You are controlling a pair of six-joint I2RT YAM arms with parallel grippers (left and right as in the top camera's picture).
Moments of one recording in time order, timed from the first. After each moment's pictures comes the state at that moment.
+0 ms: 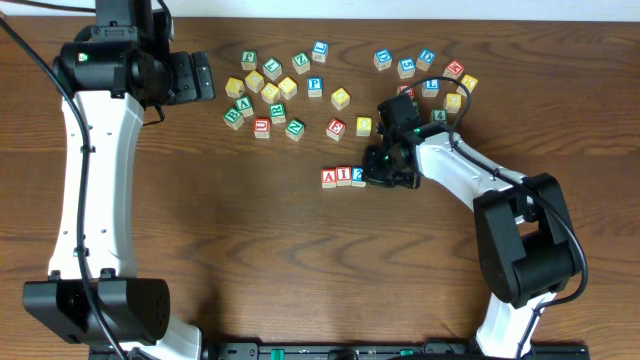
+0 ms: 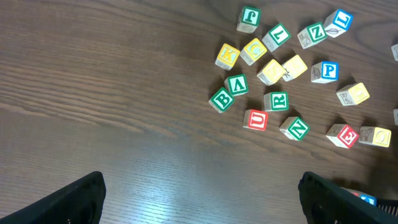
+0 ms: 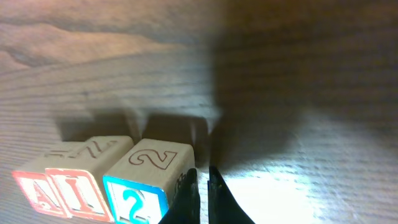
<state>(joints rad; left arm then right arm) 0.02 1.73 1.87 -1.19 0.02 -0.15 0.38 1.97 1.25 -0.59 -0.26 0.55</state>
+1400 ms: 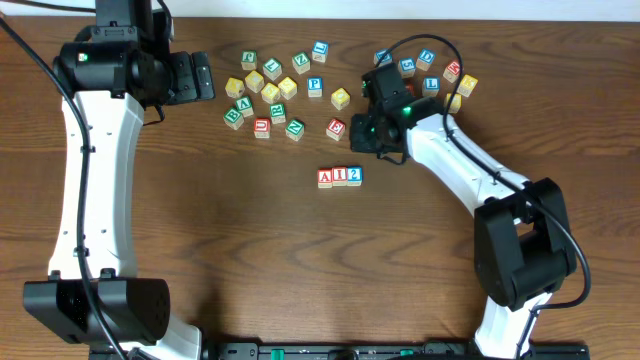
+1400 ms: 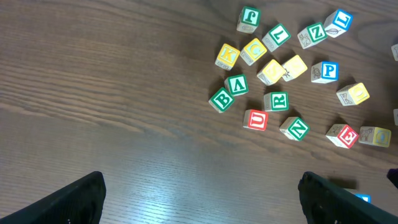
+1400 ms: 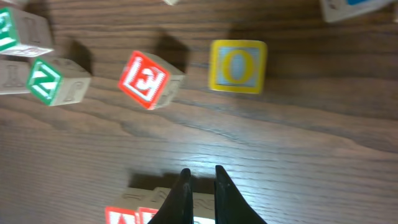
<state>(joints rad) 0.02 1.73 1.87 -1.19 0.02 -0.15 0.44 1.98 1.46 -0.61 -0.10 0.46</state>
